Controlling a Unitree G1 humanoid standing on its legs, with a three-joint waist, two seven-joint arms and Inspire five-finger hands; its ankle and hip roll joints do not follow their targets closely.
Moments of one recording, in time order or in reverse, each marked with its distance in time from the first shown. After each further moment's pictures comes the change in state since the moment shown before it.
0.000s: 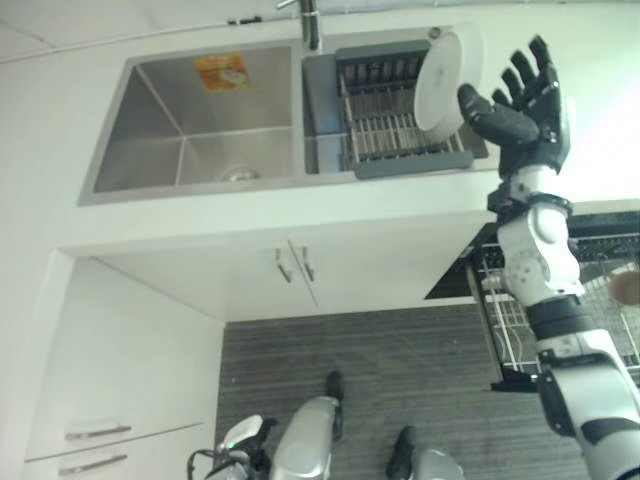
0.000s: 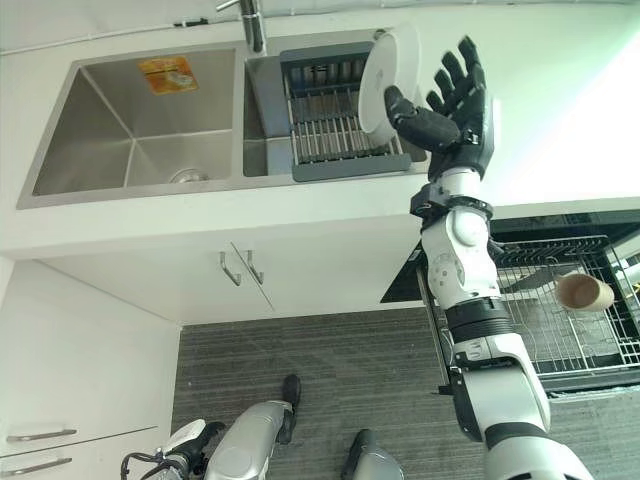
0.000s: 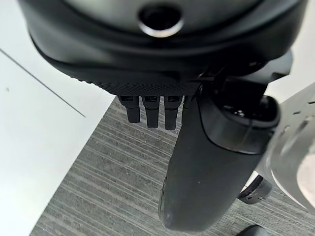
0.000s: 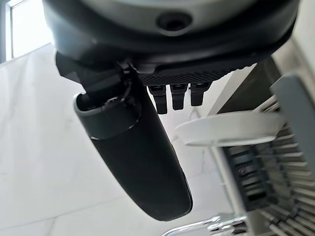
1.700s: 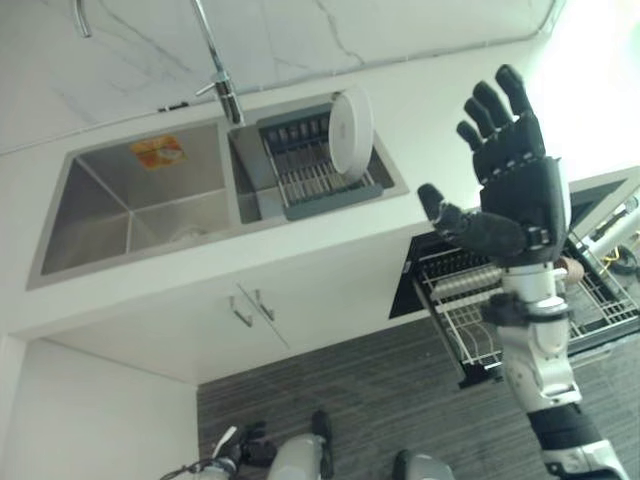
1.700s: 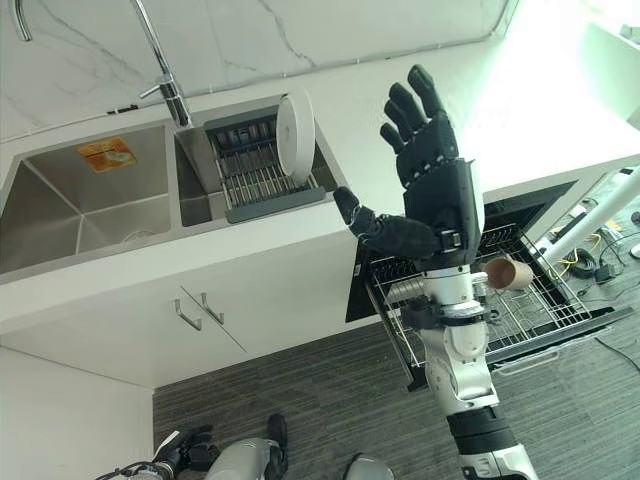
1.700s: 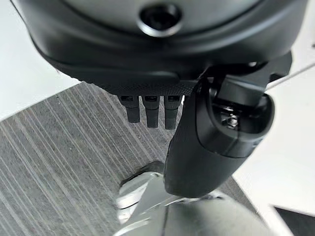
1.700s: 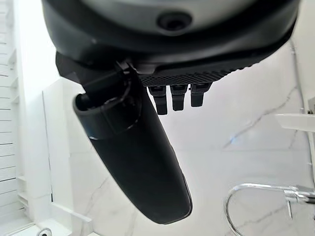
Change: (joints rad) left arm 0.059 -0.014 0.316 0.015 -0.424 -0.056 -0.257; right arm 0.587 0.095 -0.012 -0.565 -0.227 -0.395 0.277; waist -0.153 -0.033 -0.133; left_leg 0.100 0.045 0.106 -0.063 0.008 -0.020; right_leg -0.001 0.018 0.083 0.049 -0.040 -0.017
